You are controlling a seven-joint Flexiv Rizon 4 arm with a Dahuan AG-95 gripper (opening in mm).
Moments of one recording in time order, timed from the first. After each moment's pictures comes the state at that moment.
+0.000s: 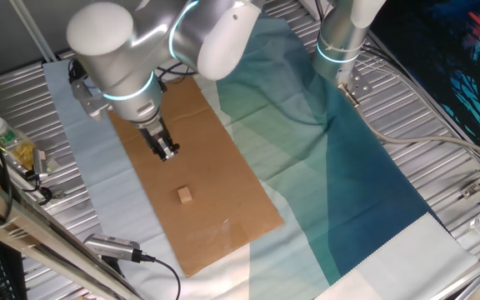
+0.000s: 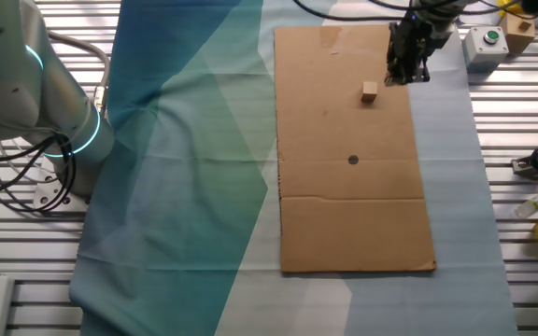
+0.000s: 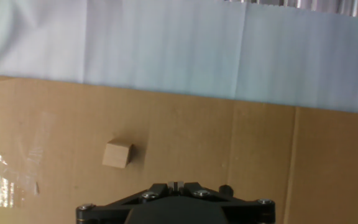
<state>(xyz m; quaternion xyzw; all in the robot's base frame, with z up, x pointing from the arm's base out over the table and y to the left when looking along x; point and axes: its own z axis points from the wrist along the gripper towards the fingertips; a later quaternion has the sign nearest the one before) 0.584 0.102 0.152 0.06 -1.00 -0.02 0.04</state>
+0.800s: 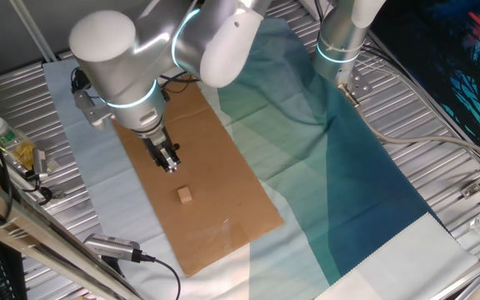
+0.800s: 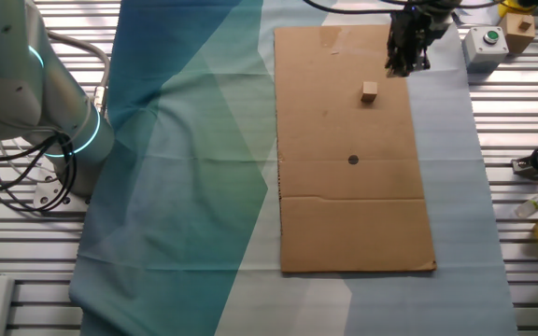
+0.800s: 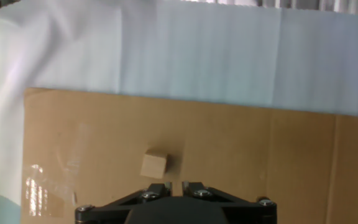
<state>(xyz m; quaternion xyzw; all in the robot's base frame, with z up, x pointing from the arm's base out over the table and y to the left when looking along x) 0.589 0.136 0.146 0.07 -1.00 -0.03 0.02</state>
